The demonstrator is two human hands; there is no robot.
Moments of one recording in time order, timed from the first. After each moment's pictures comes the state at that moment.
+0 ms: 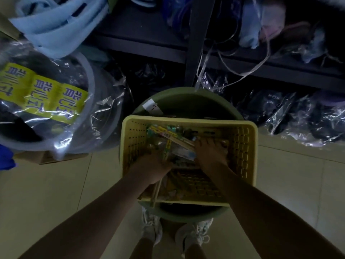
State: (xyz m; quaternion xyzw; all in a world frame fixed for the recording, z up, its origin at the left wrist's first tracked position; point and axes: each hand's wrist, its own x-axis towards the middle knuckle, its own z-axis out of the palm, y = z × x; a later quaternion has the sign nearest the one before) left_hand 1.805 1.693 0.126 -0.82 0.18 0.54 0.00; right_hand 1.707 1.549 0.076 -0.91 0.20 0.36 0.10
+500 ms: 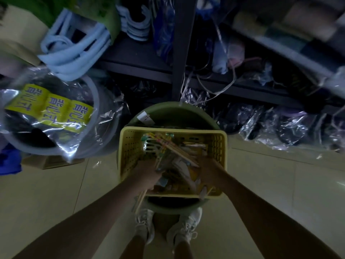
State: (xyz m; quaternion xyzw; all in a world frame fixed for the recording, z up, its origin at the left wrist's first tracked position) left_hand 1.787 1.684 0.189 -0.82 0.12 0.55 -0.11; right_hand 1.665 1.526 0.159 -0.78 0.31 0.34 0.42
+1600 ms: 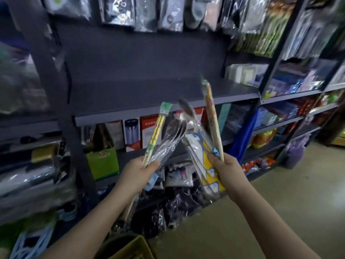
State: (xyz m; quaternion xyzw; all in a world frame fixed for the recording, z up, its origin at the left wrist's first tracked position) left_hand 1.712 1.559 0.691 -0.69 0.48 0.32 -0.44; right_hand 1.490 1.505 0.713 -0.58 0.52 -0.41 0.48
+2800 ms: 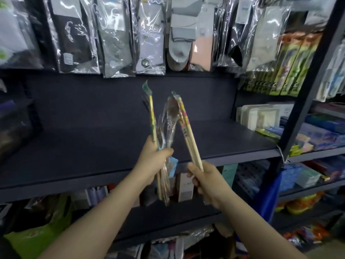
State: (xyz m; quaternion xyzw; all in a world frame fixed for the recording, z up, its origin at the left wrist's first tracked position) left_hand 1.611 1.259 0.807 -0.63 0.40 0.27 -0.61; right_hand 1.461 1.221 0.776 -0.68 0.39 -0.31 0.53
